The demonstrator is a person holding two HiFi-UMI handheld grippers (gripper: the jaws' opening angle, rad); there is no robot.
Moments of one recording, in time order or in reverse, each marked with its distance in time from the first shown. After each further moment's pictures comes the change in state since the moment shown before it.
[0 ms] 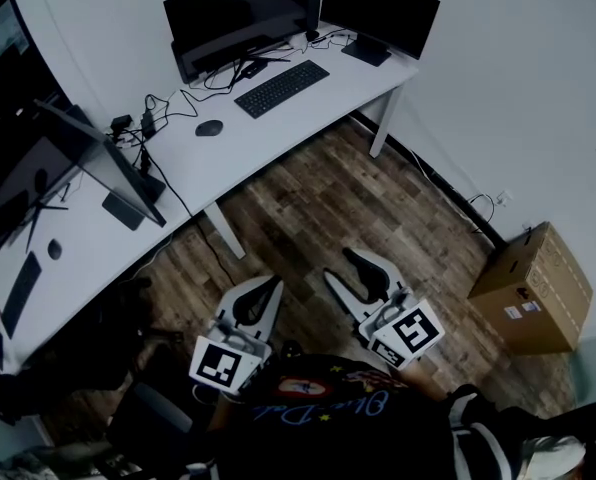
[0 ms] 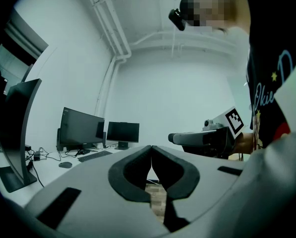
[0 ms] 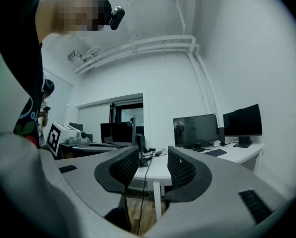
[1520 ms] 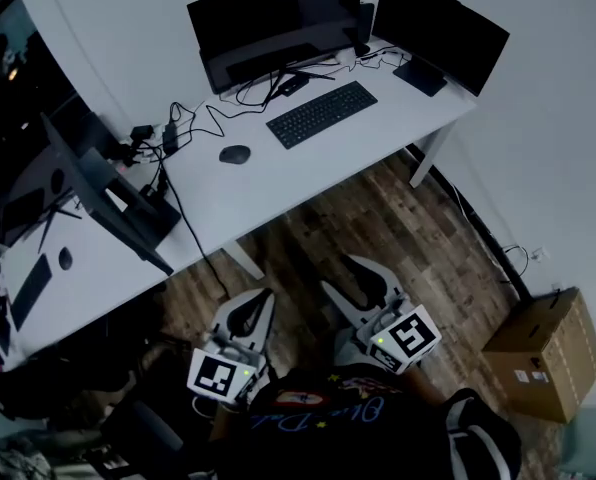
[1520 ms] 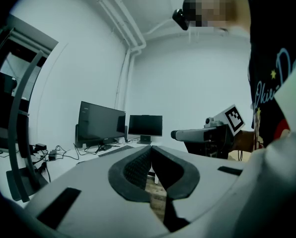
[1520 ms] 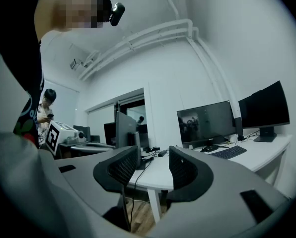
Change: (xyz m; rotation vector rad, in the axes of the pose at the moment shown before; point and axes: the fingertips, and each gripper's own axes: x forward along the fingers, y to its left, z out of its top) left arm 0.090 0.128 -0.020 -0.019 0.074 0.233; right arm 0.142 -0.111 -0.020 0.062 0.031 0.181
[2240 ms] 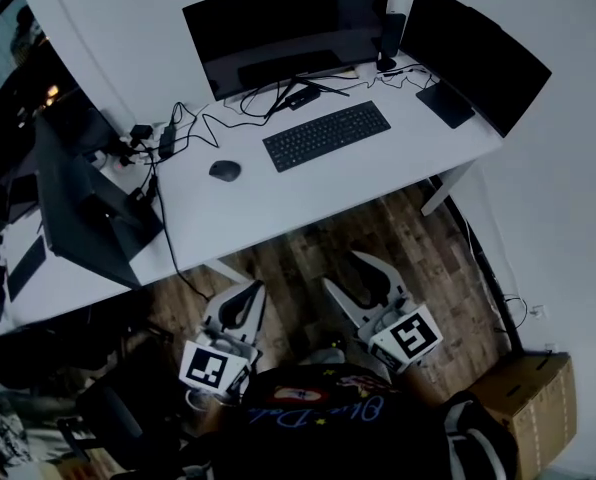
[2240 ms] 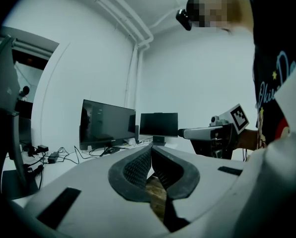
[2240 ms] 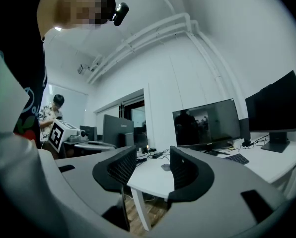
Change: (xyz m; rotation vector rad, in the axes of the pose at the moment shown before) left arm 0.136 0.015 0.012 -0.006 0.012 0.184; right arm 0.026 -0.148 0.025 -0.002 -0.001 0.148
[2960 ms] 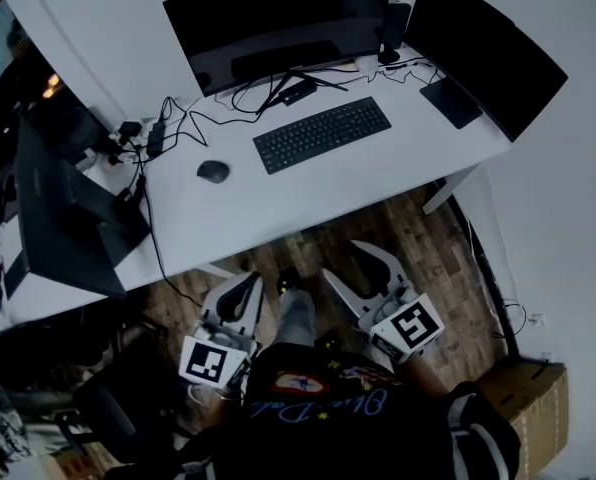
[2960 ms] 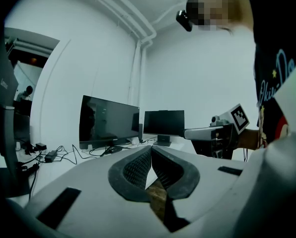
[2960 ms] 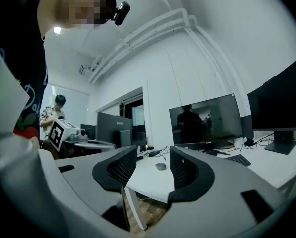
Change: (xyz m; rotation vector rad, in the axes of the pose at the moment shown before) left arm 0.063 0.009 -0.008 -0.006 0.010 0.054; right arm 0.019 -0.067 -0.012 0.013 0.037 0.037
